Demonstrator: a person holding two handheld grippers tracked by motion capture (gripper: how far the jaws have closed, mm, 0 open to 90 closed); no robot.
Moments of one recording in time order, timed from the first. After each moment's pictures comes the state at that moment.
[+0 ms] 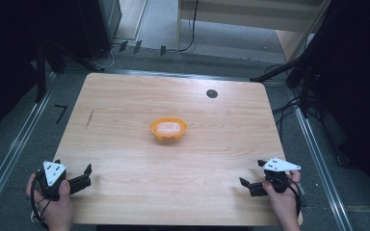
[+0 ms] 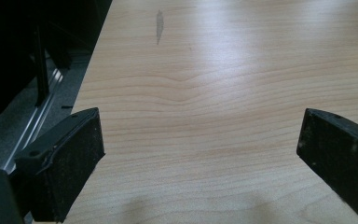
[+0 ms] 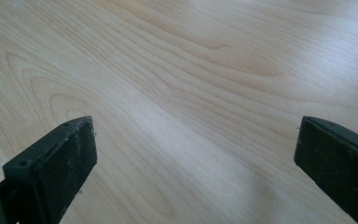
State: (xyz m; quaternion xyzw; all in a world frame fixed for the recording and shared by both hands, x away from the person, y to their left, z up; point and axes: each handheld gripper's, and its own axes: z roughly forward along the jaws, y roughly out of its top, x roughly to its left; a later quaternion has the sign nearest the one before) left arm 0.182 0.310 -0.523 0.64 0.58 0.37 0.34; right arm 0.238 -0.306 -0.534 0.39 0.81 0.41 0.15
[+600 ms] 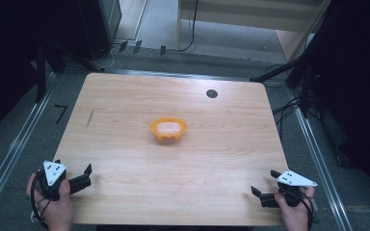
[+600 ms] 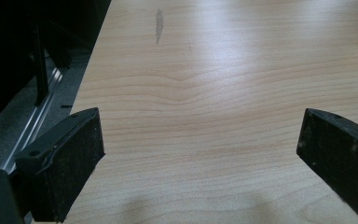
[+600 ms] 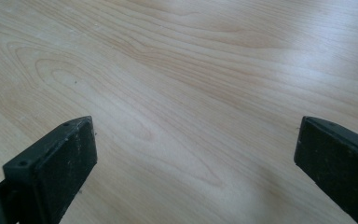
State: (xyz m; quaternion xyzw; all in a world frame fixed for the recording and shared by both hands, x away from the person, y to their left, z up) left arm 0.182 0.310 -0.523 0.64 0.58 0.37 0.34; right arm 0.204 -0.339 -0.547 0.43 0.78 0.42 0.17
